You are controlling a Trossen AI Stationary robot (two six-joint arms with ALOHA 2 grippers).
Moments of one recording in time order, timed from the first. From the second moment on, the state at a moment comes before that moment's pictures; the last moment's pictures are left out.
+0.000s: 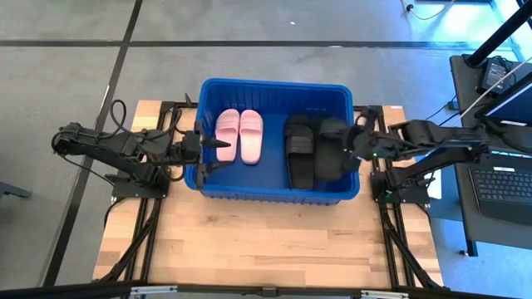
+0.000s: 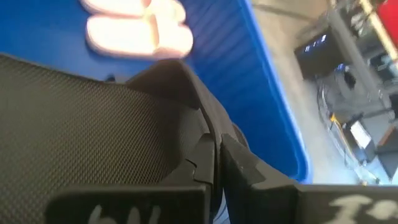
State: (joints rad) left arm -0.19 0.87 0.94 -0.21 -0.35 -0.06; right arm 0.14 1.11 1.36 -1.17 0.71 0.04
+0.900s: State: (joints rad) left arm -0.19 0.87 0.94 -0.23 -0.35 -0.02; right arm 0.18 1.13 1.14 -1.04 0.69 -0.20
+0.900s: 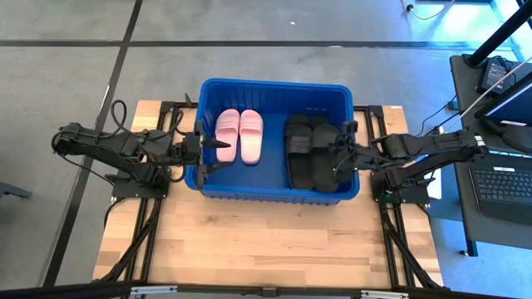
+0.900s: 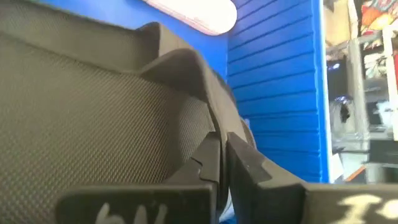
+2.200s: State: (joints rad) left arm -0.14 0.87 0.94 -0.26 -0.39 0.01; right arm 0.11 1.10 0.99 -0.91 0.79 -0.46
